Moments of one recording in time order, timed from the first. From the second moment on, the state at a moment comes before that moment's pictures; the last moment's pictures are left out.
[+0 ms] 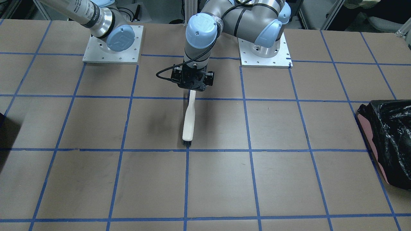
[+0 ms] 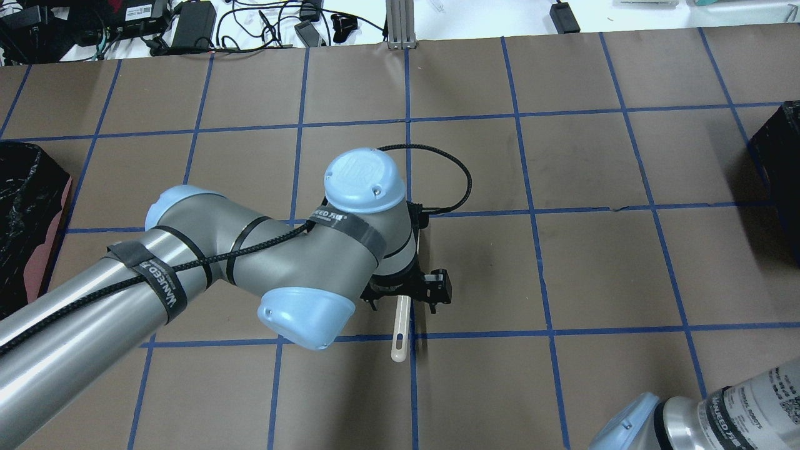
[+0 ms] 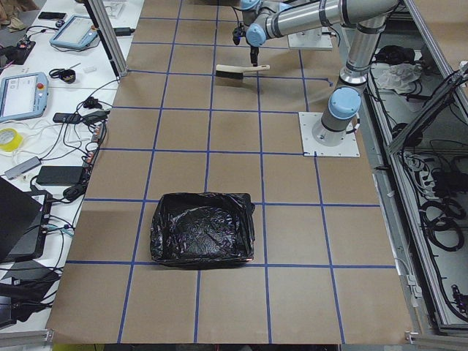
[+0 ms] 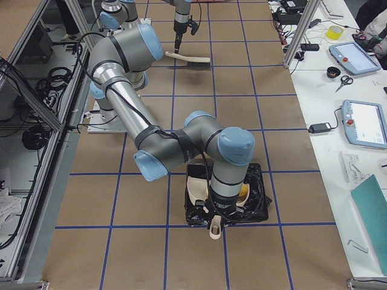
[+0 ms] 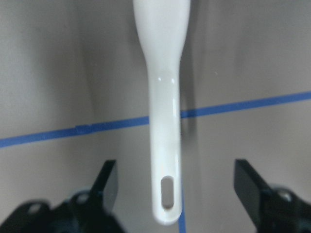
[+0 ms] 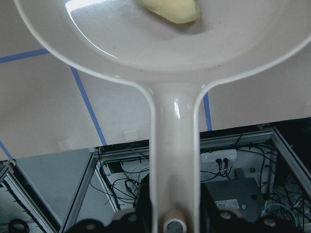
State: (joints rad) left arm -2.04 -1.71 -1.90 -1.20 1.42 -0.34; right arm 0.58 -0.97 0.95 -1.85 -1.87 -2.41
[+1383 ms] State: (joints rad) left arm -1.55 -1.64 -1.57 -1.46 1.59 -0.05; right arm 0.65 -1.05 1.12 -2.03 -2.15 -2.20
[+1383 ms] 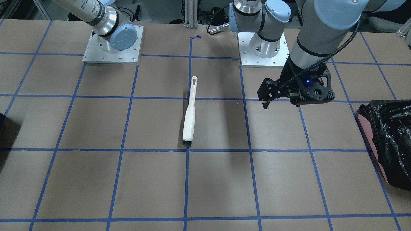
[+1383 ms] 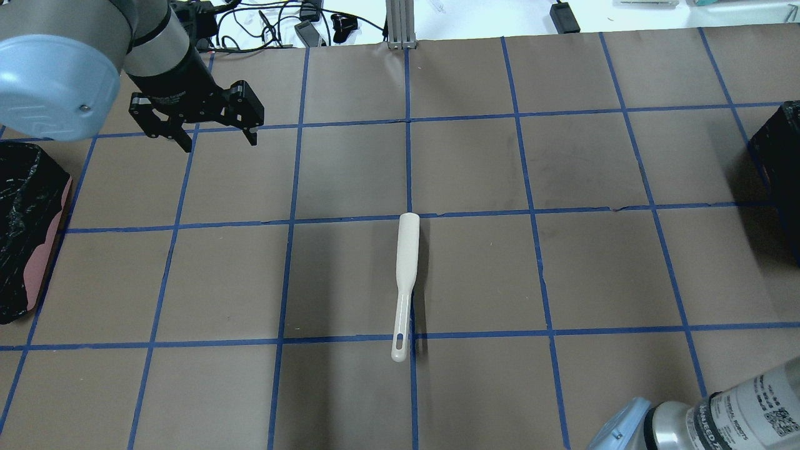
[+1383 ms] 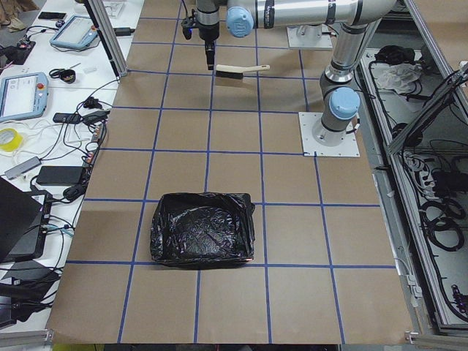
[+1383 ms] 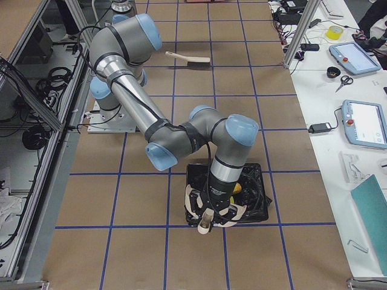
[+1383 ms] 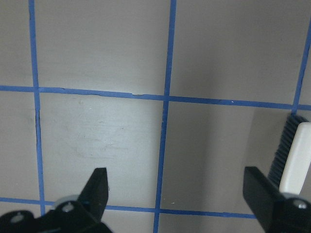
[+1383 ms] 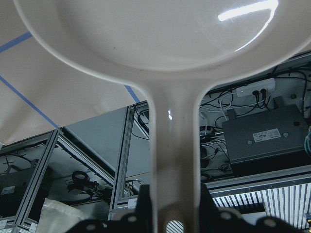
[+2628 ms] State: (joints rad) left arm -1.54 -1.57 -1.62 -1.48 1.54 0.04; right arm 0.93 -1.21 1.21 -1.78 -1.80 -1.63
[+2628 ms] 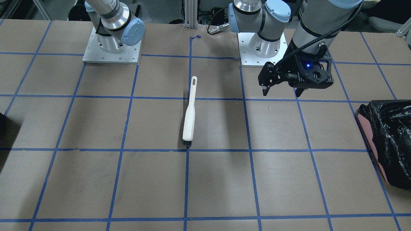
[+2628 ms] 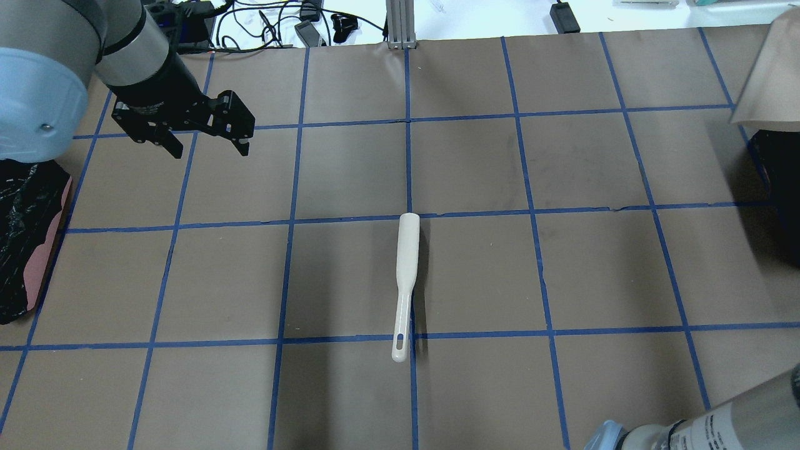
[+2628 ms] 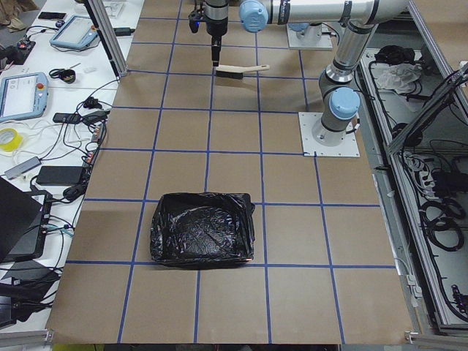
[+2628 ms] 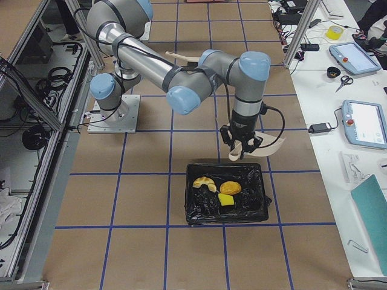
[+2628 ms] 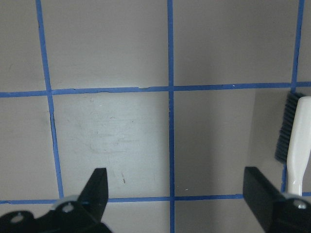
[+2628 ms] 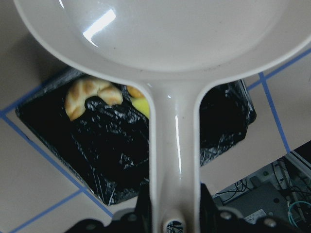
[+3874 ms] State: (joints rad) left arm -1.53 -1.55 -1.65 -1.50 1.53 0.04; right arm 1.56 -1.12 1.29 -1.75 -1.64 -0.35
